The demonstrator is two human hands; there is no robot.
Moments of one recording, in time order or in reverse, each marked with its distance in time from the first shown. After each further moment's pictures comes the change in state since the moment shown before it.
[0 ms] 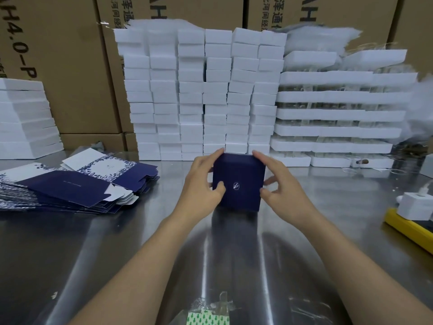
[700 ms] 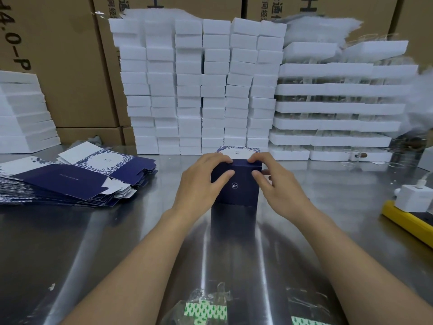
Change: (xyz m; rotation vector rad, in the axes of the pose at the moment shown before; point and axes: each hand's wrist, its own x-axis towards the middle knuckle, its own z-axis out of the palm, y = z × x) left_hand -0.003 0.007 0.002 0.298 0.074 0.127; right_hand 0.002 -0.001 0.005 -0.133 0.000 0.029
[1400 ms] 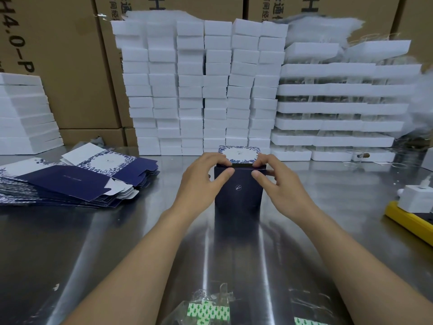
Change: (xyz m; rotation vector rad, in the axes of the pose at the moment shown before) left_hand 0.005 -0.007 -0.001 -0.190 -0.024 -0.071; right_hand 0.002 0.005 0.002 0.139 0.043 0.032
